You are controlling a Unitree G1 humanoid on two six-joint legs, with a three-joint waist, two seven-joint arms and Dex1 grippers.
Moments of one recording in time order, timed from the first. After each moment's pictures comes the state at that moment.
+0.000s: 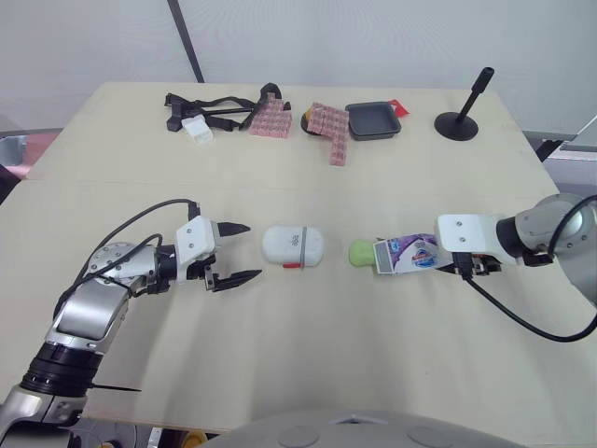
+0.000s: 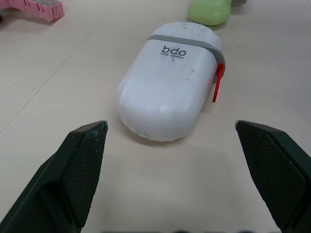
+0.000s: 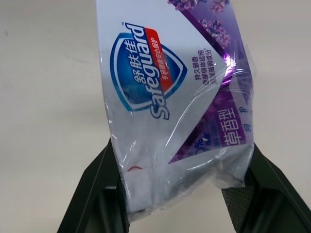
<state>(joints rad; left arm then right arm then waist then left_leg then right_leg) -0.12 0.70 -0.04 -0.13 -0.30 0.09 -1.07 -0.31 -1.12 0.20 -0.35 -0.02 0.43 1.24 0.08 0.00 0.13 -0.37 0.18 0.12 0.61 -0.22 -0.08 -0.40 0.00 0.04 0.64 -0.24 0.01</state>
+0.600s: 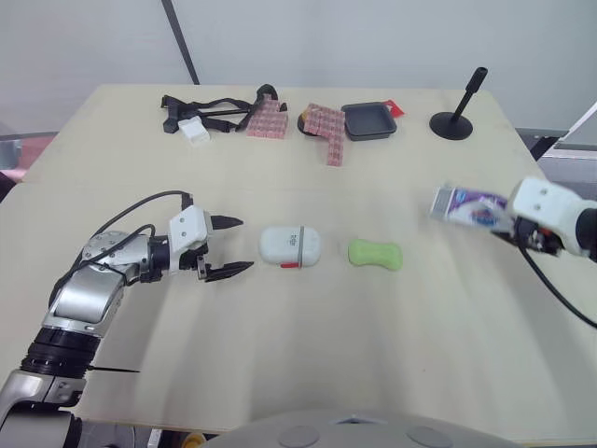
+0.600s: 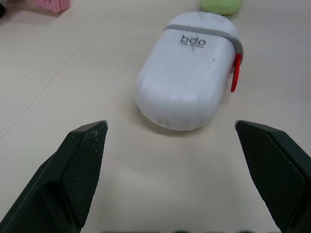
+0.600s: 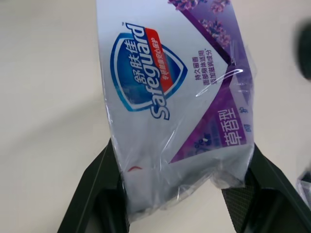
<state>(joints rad) -0.20 0.72 -0.03 -0.02 -0.35 0.10 -1.13 -0.12 -1.00 -0.26 -0.32 0.02 0.75 0.95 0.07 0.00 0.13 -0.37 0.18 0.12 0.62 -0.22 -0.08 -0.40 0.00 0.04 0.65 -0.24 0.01</state>
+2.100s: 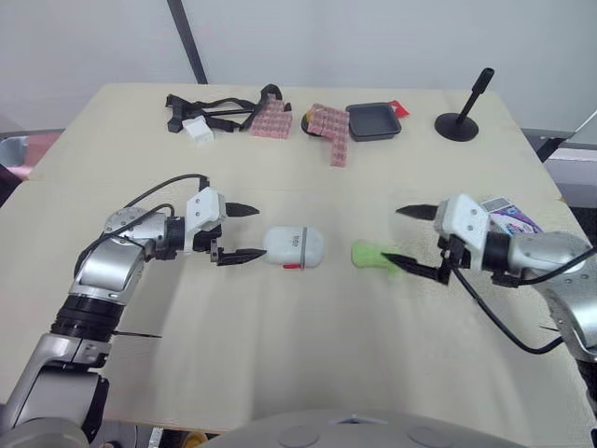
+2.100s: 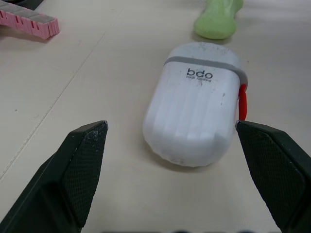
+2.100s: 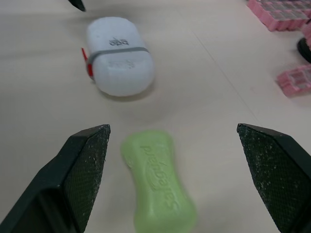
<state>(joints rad) -0.40 0.67 -0.12 0.17 -0.28 0.04 -1.28 -0.12 -0.72 -0.04 -0.51 0.34 0.49 0.97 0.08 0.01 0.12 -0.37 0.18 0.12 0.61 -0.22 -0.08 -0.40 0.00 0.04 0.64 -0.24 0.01</state>
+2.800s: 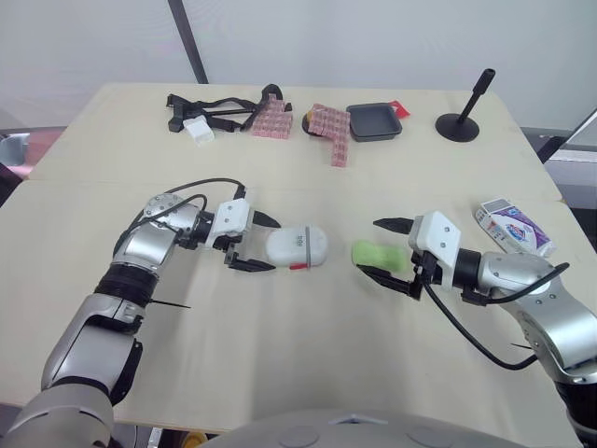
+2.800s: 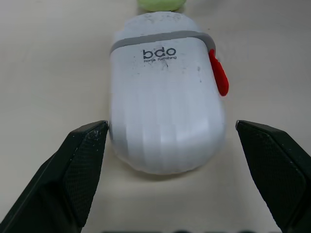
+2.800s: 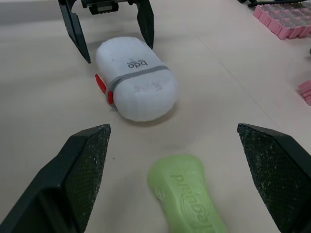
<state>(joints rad) -0.62 0.54 -0.27 0.50 -0.14 -0.22 -1.46 -0.04 -0.66 0.03 -0.60 0.34 0.51 0.79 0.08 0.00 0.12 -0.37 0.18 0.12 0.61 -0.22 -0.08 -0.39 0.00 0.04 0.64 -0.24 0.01</state>
